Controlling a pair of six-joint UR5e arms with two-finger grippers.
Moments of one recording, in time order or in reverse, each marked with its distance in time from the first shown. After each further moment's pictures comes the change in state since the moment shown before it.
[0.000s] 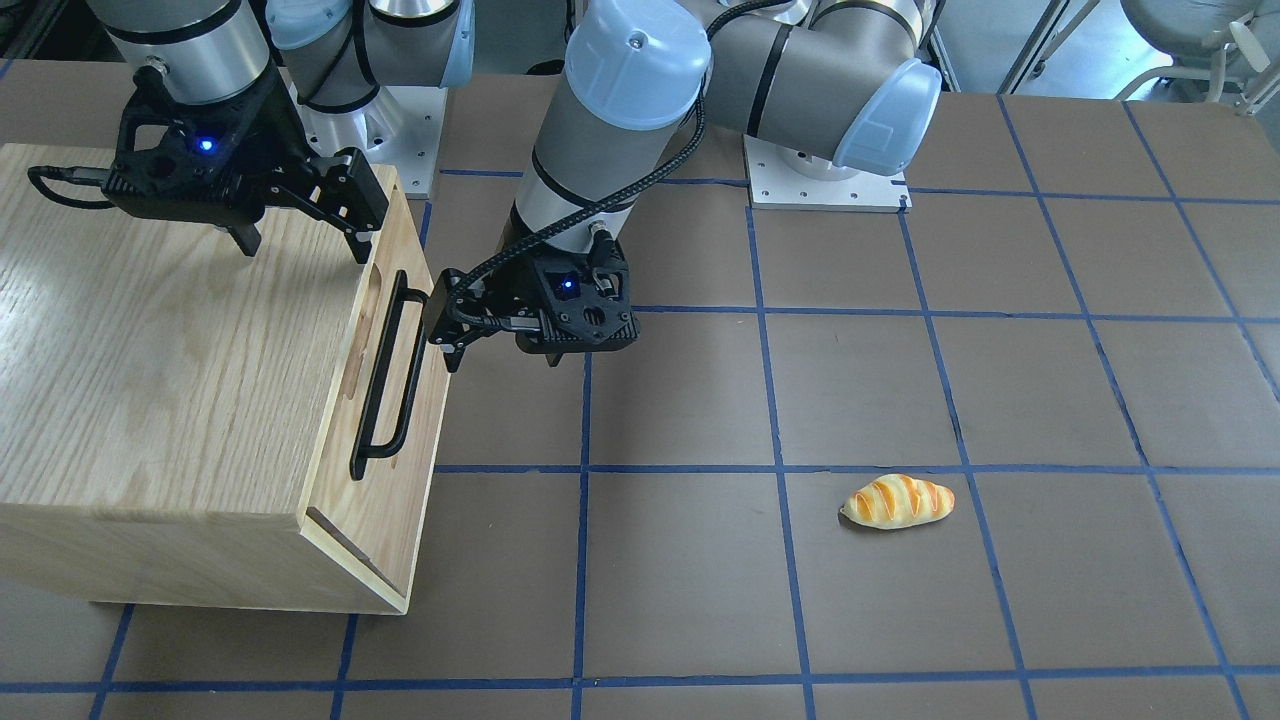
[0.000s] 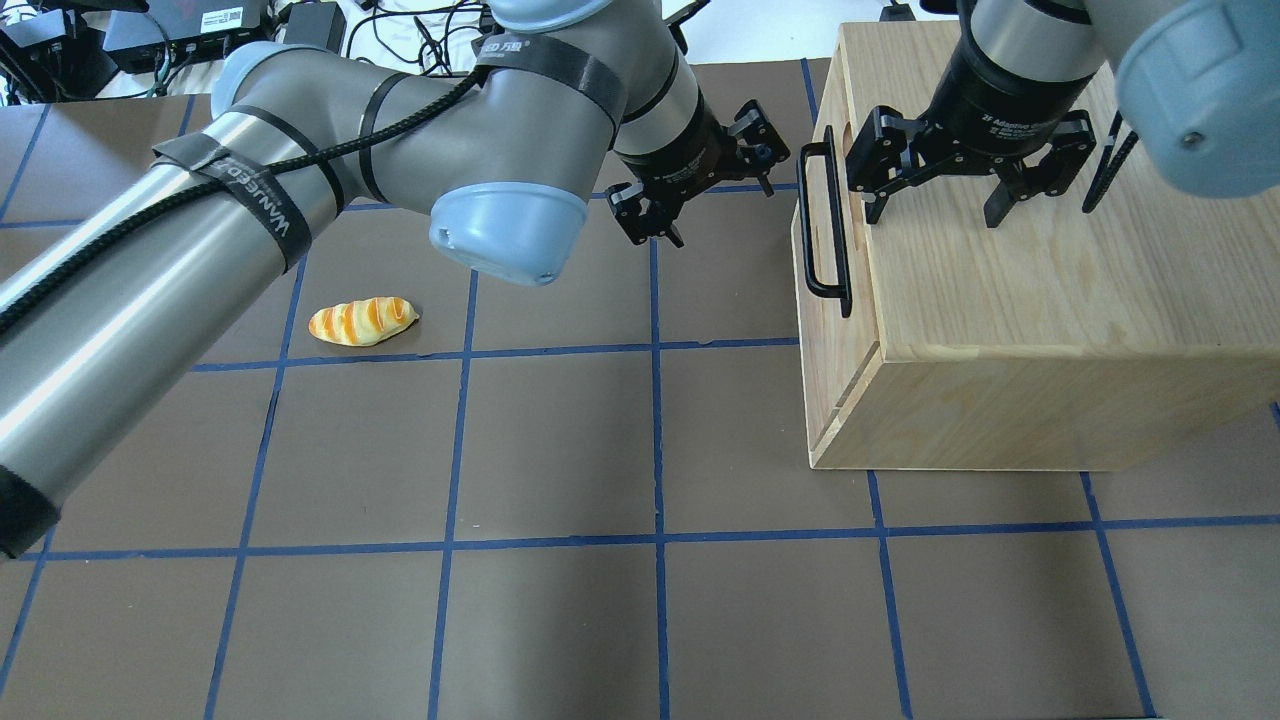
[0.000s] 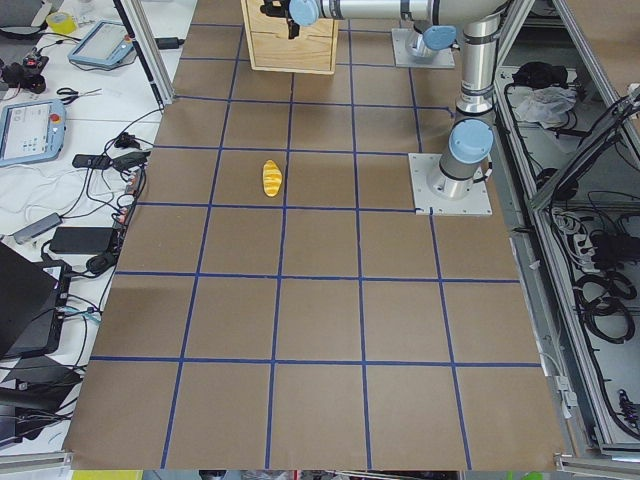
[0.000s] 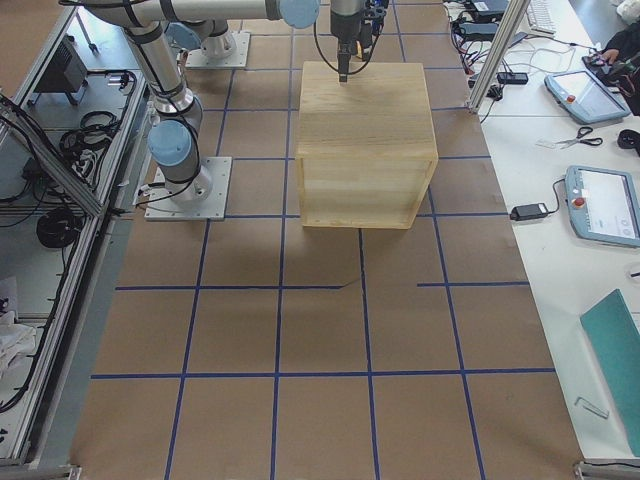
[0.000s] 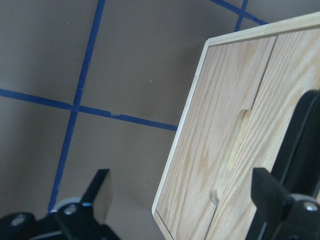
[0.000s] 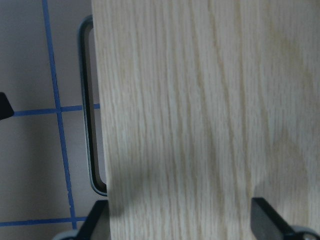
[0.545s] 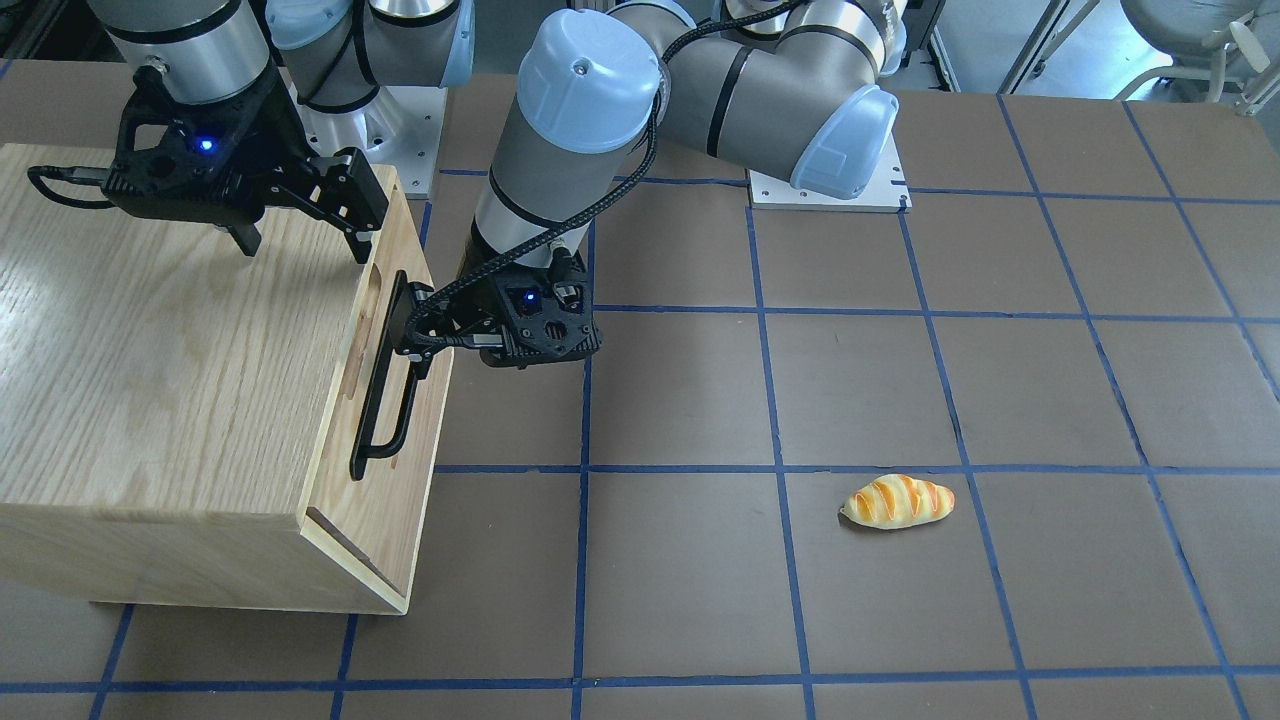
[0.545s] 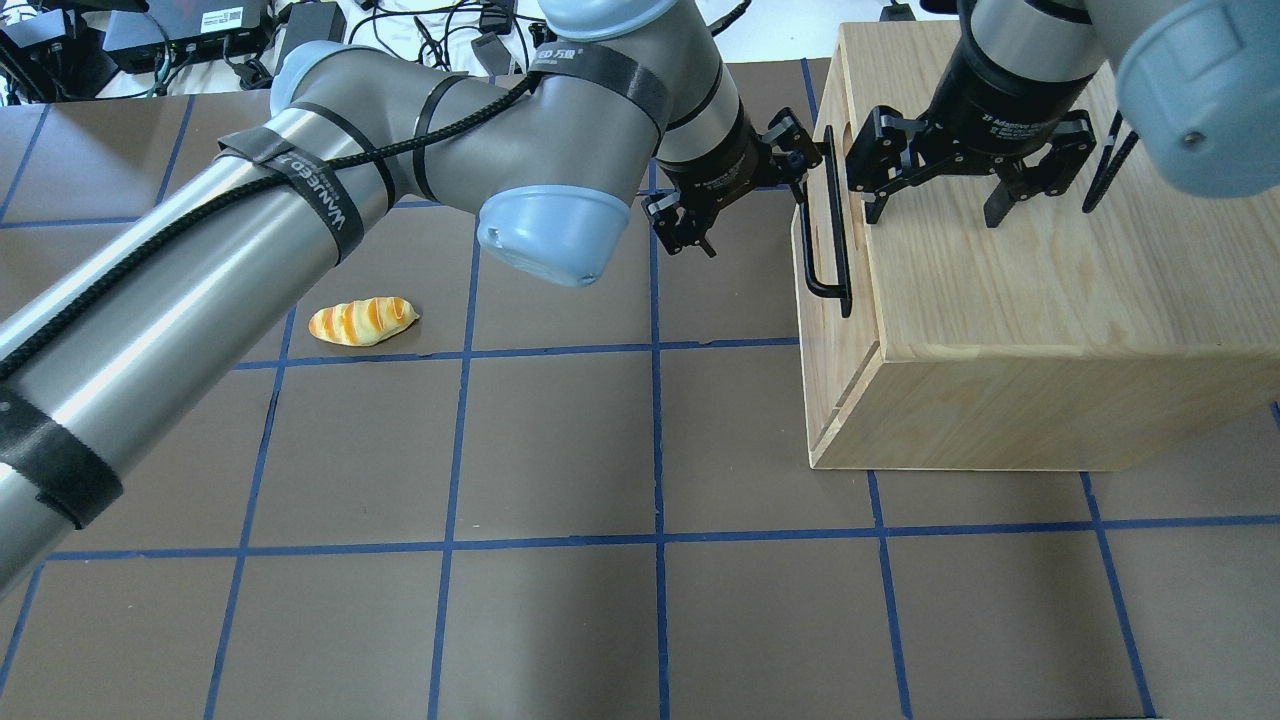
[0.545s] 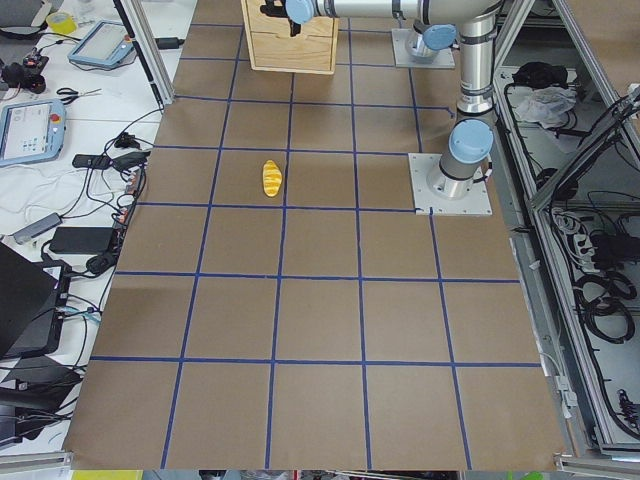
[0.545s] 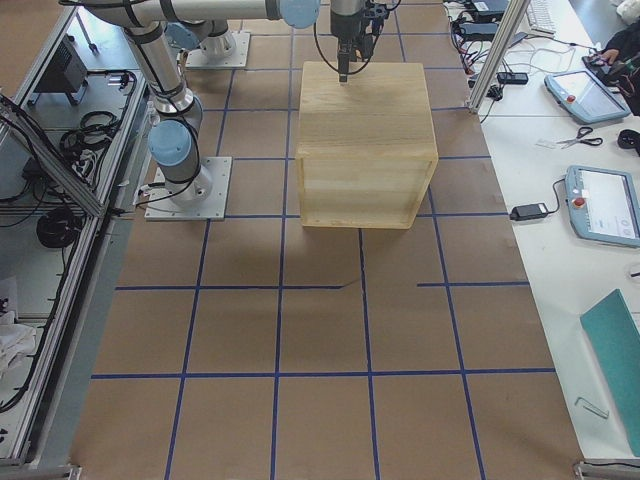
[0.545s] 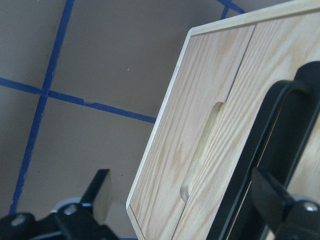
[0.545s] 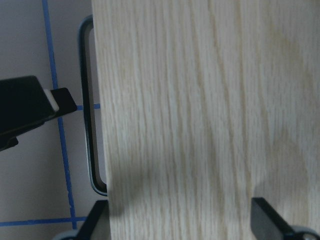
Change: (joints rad) left arm -0.029 -0.044 0.027 0.003 -0.005 -0.068; right arm 0.000 0.000 0.000 0.000 0.000 0.000
